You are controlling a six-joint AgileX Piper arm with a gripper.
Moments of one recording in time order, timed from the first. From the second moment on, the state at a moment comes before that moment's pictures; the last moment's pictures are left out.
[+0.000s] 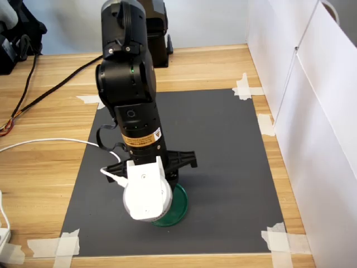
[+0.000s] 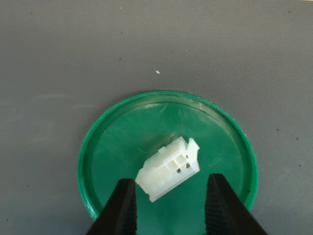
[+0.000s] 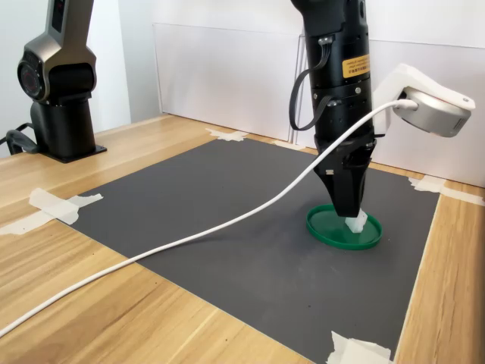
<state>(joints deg) 6.0 116.1 -91.0 3.8 46.5 -5.1</state>
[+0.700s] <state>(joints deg) 6.0 89.5 -80.1 4.4 33.8 -2.6</state>
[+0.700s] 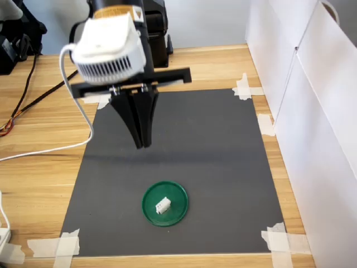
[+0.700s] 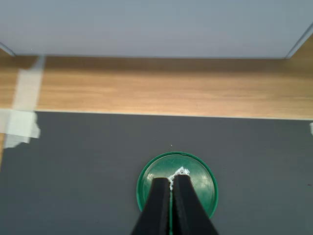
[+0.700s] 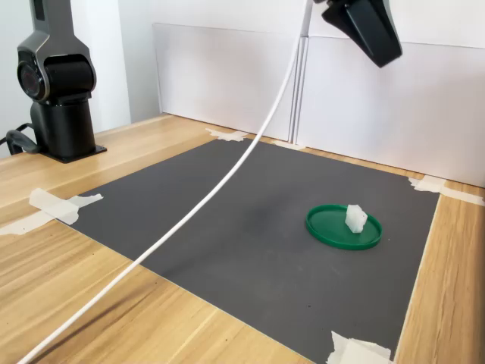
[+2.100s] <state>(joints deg) 6.0 4.0 -9.3 1.8 21.4 8.4</state>
